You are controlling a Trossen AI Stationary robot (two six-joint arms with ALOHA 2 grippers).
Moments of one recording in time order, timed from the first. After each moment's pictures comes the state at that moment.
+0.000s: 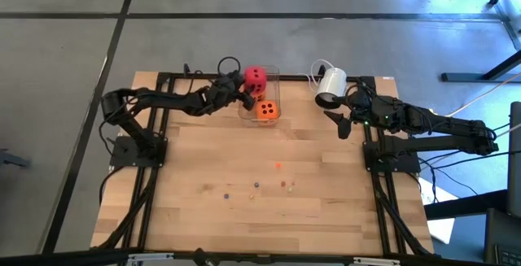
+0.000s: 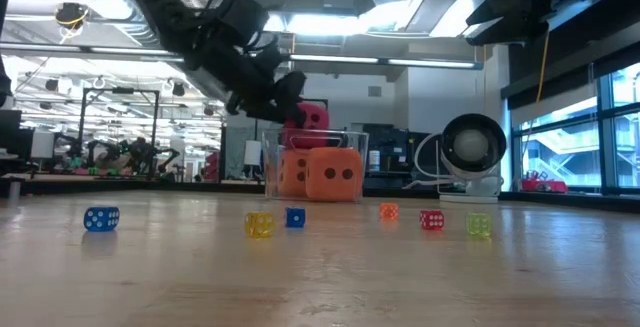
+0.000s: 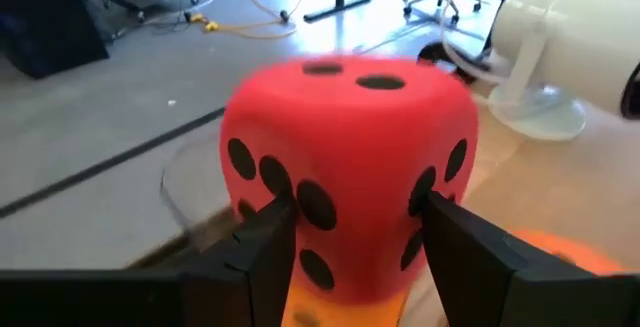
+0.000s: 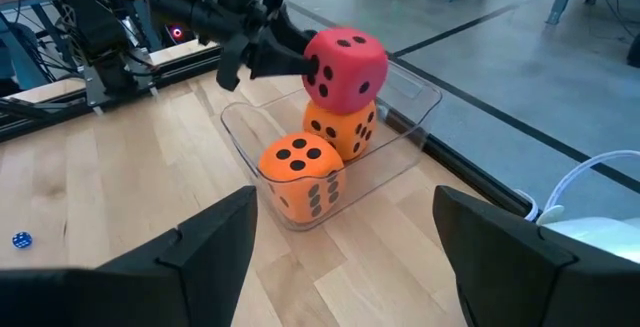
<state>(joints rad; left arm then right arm) 0.50 1.56 0.81 0.40 -0.38 -0.19 -0.09 0.62 0.69 -0.47 0.37 0.25</state>
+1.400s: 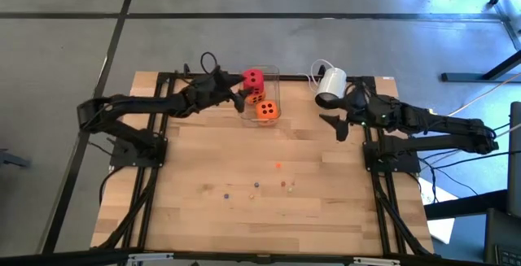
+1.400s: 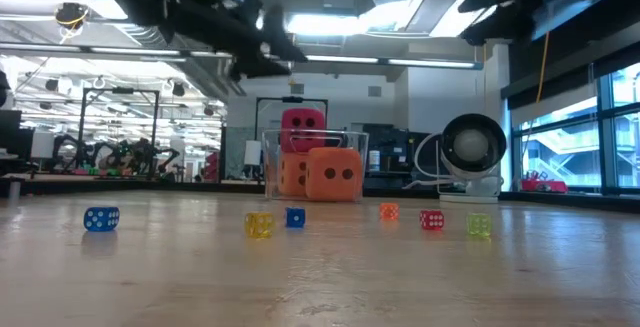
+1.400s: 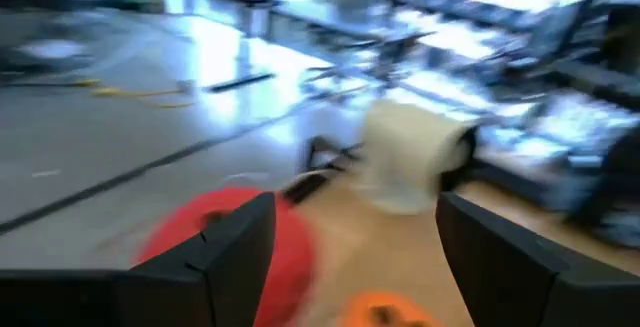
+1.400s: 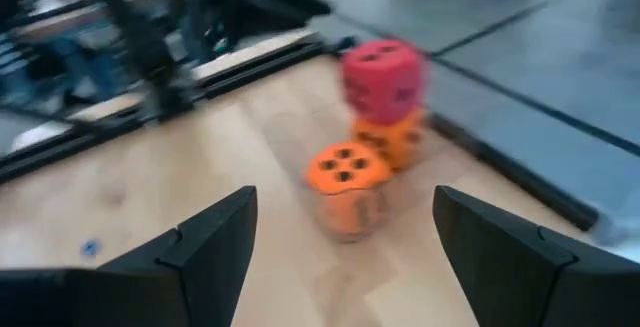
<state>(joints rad) 0.48 1.31 0.73 0.49 -0.14 -0.20 -0.09 0.67 0.69 -0.39 0.25 0.29</state>
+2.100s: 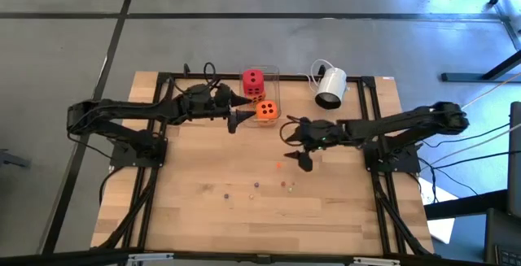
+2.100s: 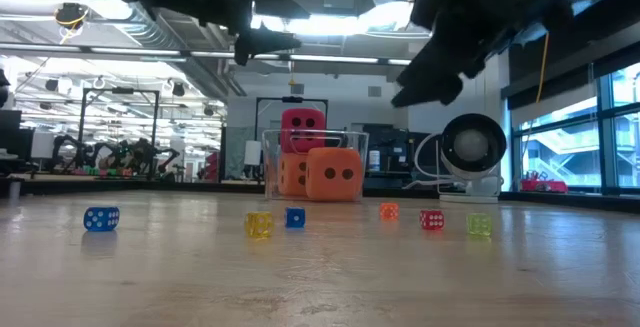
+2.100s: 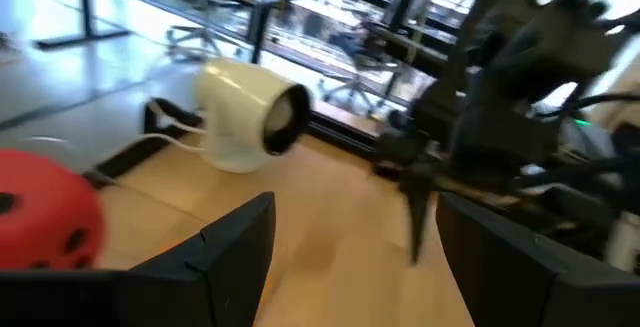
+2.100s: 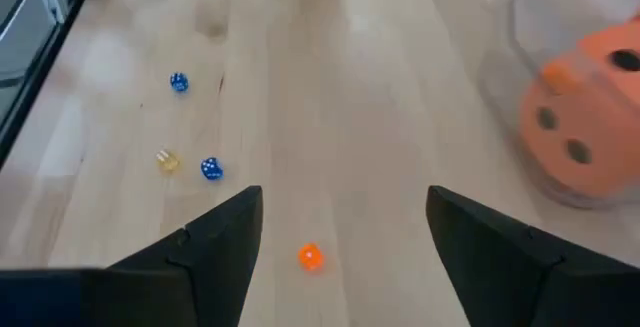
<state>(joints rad) 0.32 1.18 0.73 0.36 0.06 -0.31 0.07 1.32 0.69 0.01 0.01 0.22</state>
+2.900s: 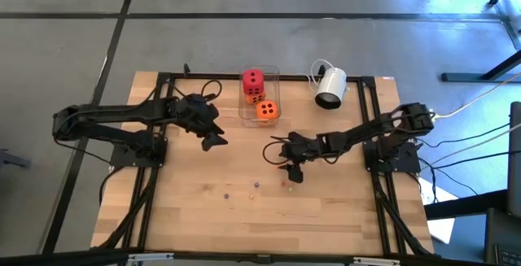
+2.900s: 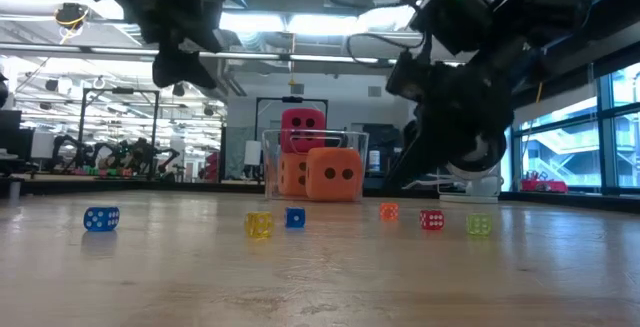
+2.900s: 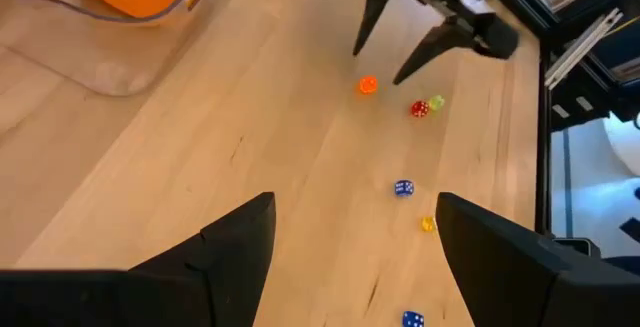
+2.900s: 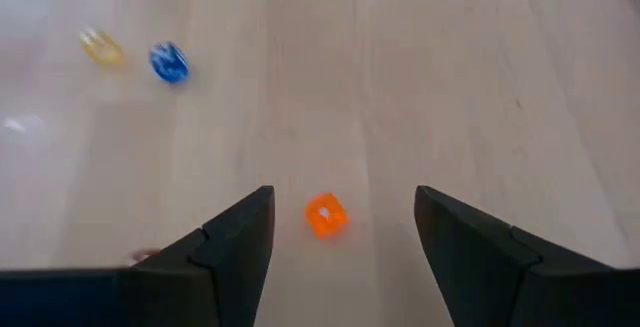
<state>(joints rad) 0.29 0.97 0.73 -0.43 0.28 -0.46 0.12 1.68 0.69 0.19 0.01 0.18</state>
